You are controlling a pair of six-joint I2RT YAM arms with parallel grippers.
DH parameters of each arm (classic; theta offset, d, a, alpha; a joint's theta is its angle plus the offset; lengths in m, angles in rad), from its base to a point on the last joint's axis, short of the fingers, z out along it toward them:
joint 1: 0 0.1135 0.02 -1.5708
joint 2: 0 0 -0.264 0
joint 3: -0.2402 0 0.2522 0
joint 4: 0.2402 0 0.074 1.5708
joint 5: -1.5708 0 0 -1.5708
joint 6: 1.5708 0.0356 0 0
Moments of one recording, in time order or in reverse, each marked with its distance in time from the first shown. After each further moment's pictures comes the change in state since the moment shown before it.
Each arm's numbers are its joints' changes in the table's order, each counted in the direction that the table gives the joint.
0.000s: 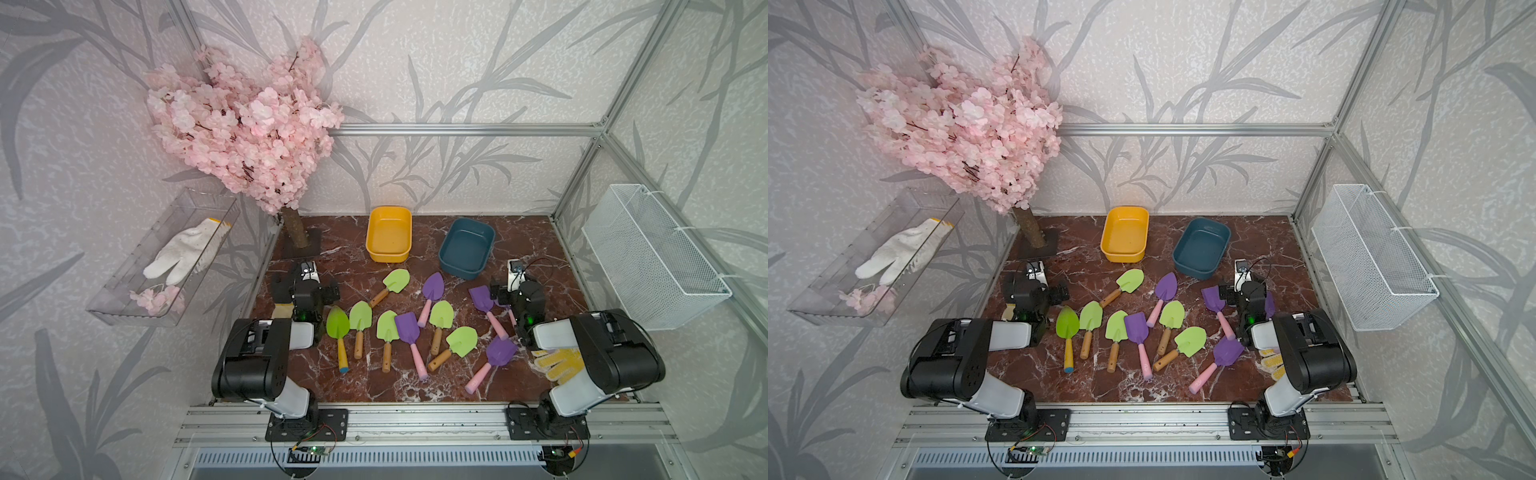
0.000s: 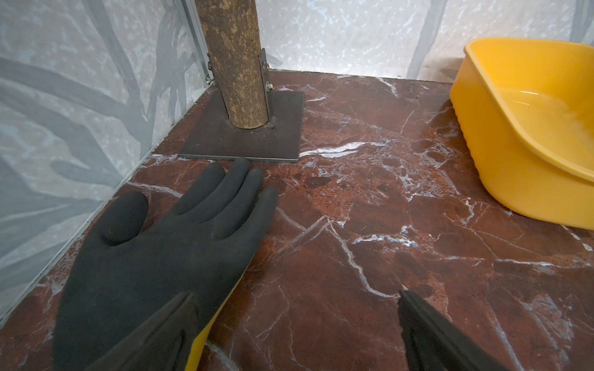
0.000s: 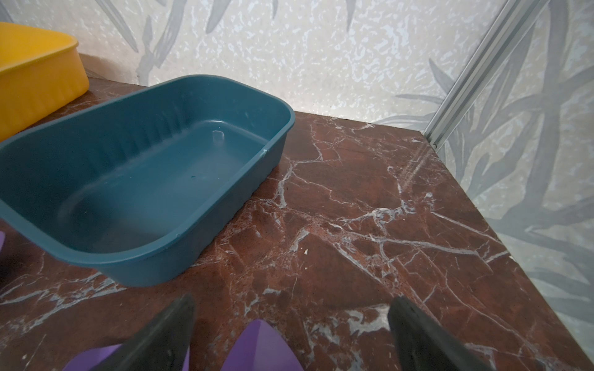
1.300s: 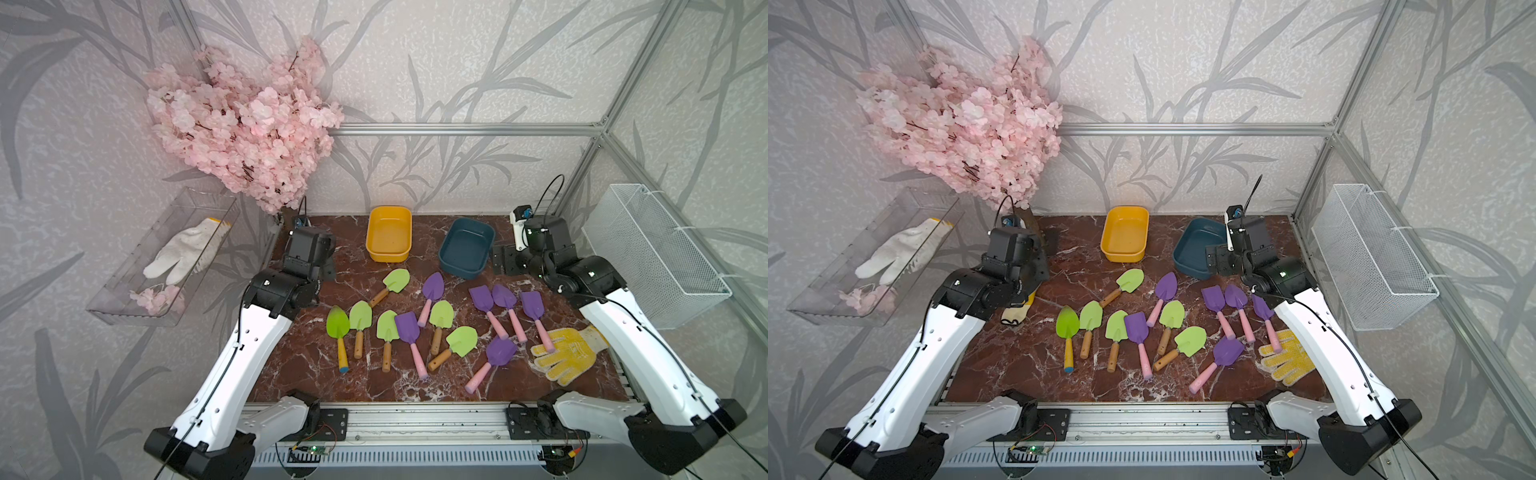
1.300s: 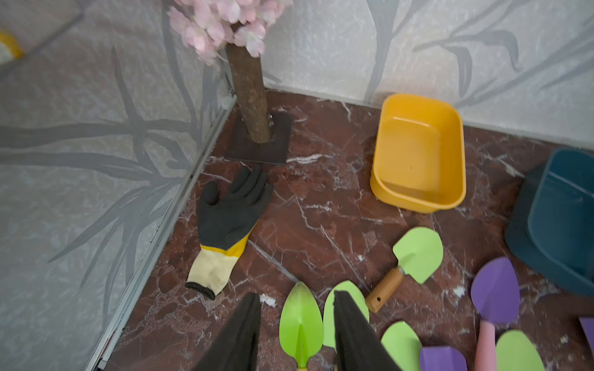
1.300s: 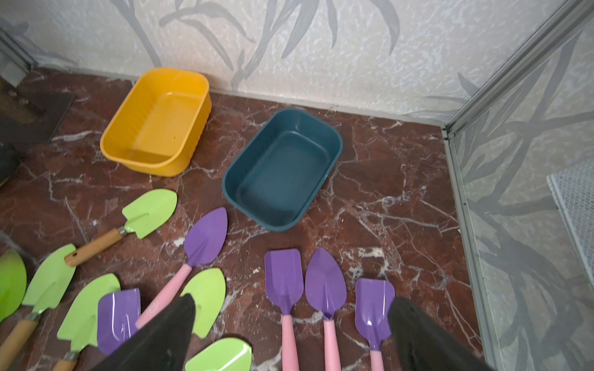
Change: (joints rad) left arm -0.367 -0.445 -0.942 1.730 0.209 -0.345; right arm 0.292 -0.389 -1.086 1.888 -0.066 0.272
